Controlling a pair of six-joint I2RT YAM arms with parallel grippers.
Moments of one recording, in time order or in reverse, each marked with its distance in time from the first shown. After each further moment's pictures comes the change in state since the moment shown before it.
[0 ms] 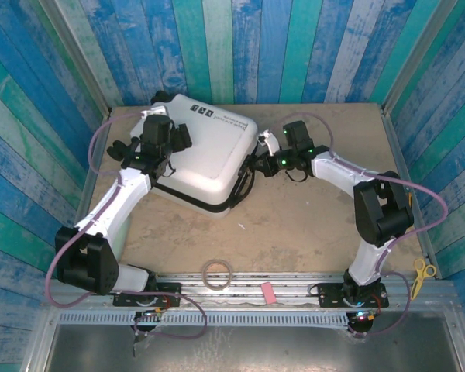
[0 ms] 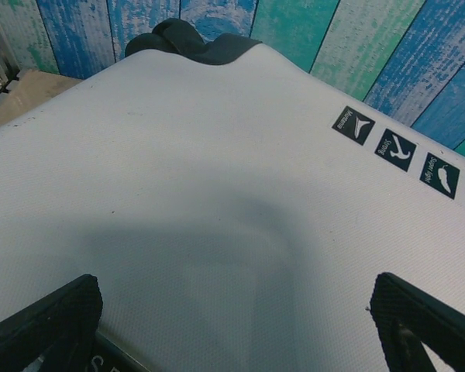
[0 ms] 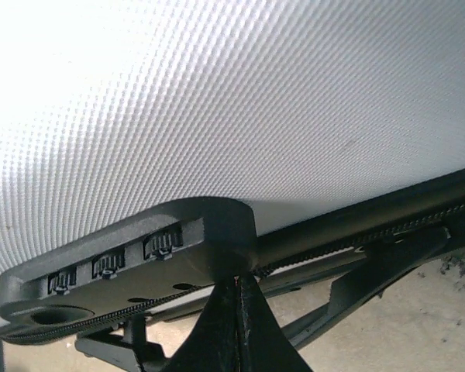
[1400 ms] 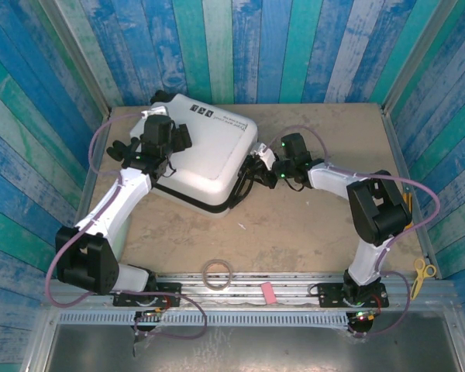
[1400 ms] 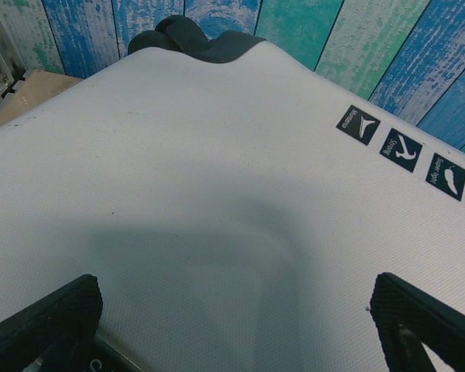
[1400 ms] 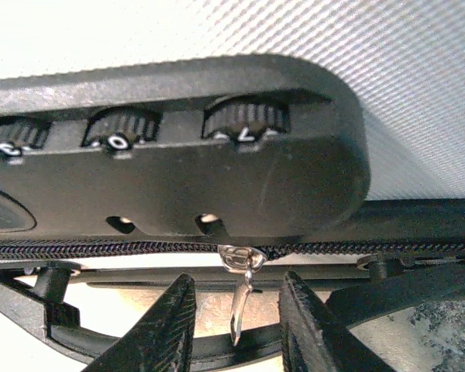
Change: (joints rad) left arm -0.005 0.002 0.002 -0.004 -0.013 0.000; right arm 0.019 0.015 -0.152 0.214 0.014 -0.332
